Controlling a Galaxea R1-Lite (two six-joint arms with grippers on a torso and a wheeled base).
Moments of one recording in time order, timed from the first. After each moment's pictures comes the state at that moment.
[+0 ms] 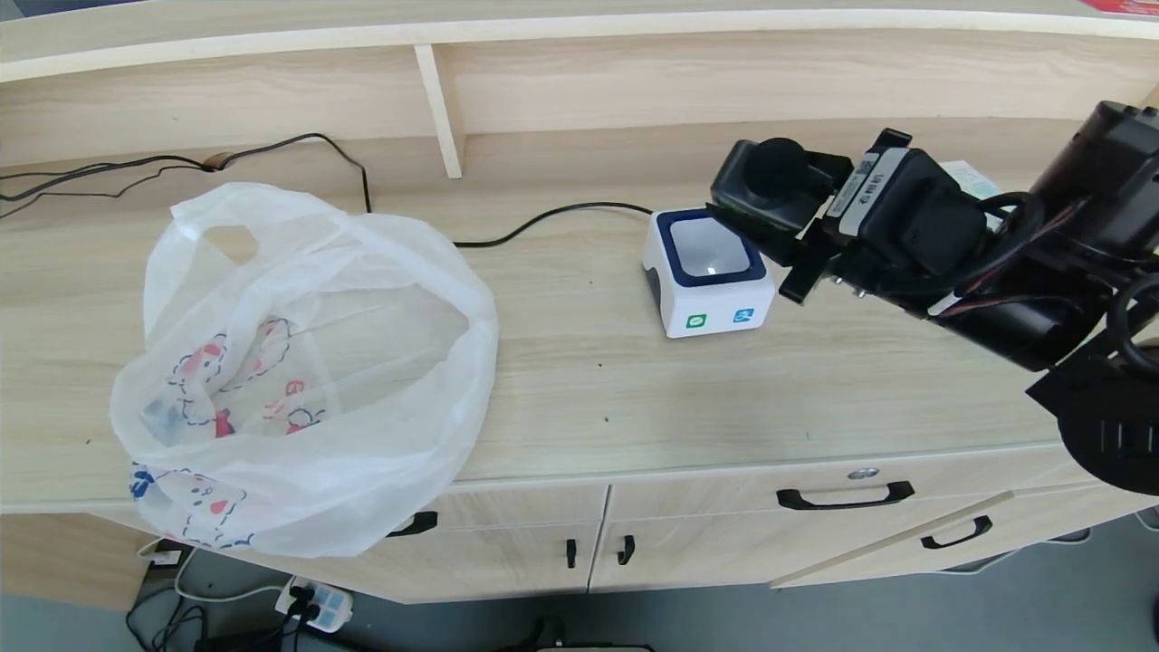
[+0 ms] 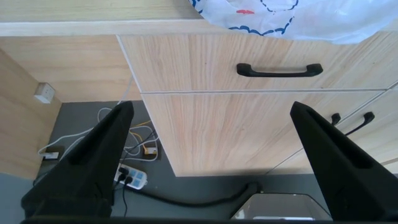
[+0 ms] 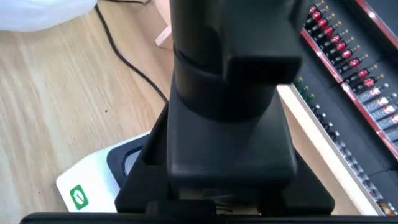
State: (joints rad) left arm 0.00 0.00 0.00 -0.03 0.00 0.06; right arm 0.44 1.69 -1.00 -1.01 0.42 -1.02
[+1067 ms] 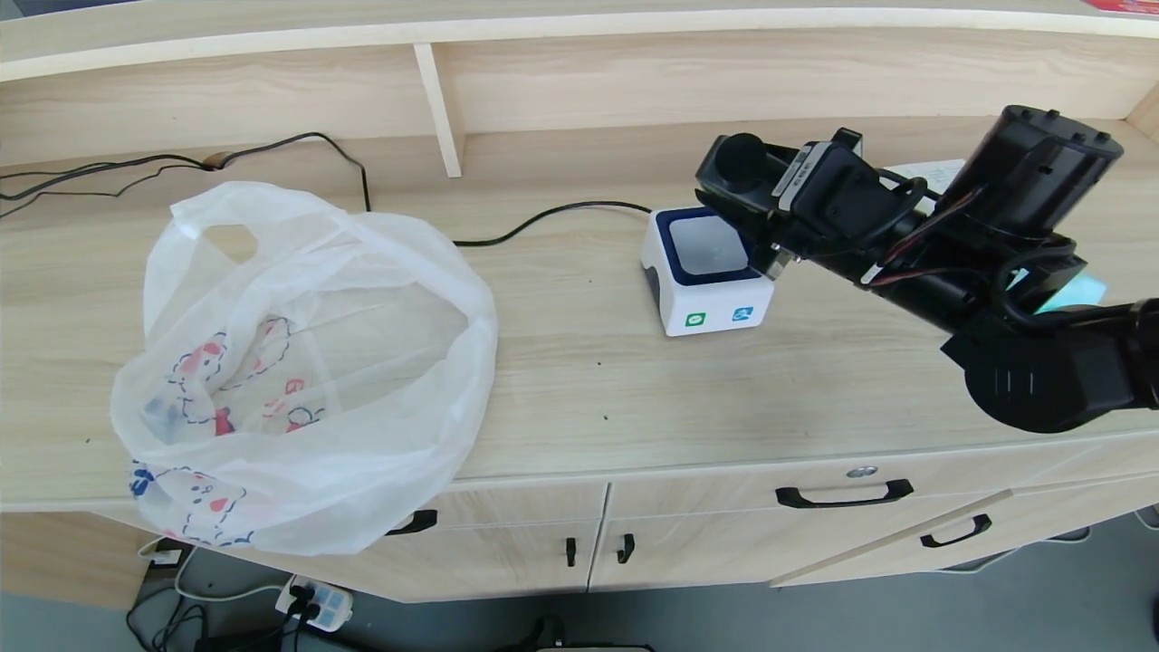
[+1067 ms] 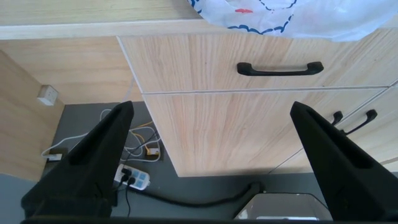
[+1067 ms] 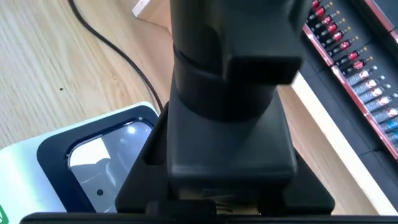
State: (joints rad) left arm 0.00 0.00 0.00 -0.03 0.00 0.07; right arm 0.39 1.84 -1.17 -1.01 0.39 -1.01
